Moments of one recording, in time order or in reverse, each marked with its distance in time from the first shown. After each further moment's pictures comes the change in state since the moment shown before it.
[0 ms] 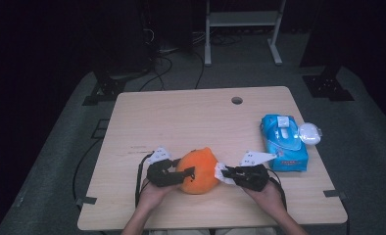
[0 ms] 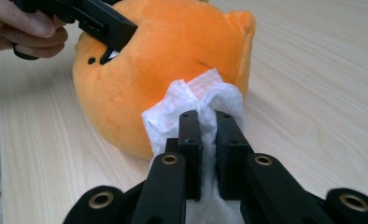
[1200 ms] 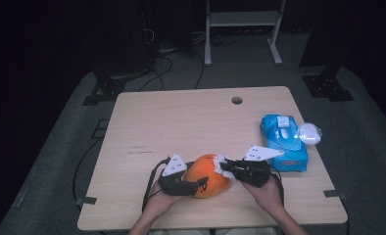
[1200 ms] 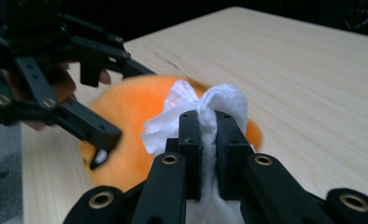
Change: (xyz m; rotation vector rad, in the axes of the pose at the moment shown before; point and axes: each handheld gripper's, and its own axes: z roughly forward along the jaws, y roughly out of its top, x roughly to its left) left arm -0.048 0.004 0.009 0.000 -0.033 0.265; right arm 0.002 0.019 -0.014 -0.138 0.015 0.016
